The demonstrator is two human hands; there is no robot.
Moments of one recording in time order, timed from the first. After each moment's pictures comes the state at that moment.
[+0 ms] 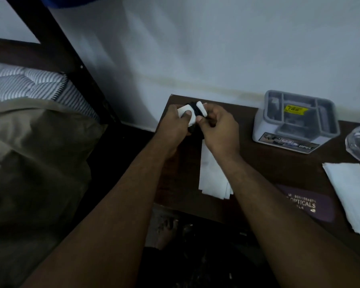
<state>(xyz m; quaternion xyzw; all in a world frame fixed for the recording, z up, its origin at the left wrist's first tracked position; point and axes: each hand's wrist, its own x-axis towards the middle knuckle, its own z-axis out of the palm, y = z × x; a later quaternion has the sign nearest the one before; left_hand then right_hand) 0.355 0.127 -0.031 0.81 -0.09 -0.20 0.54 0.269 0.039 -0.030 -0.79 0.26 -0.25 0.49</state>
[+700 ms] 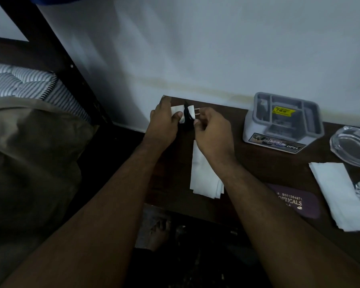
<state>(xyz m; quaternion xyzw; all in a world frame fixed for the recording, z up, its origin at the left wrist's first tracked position) 0.367 0.132 -0.037 0.90 -0.25 -0.06 0.36 0.260 0.037 -0.026 -0.86 0.26 -0.21 0.37</state>
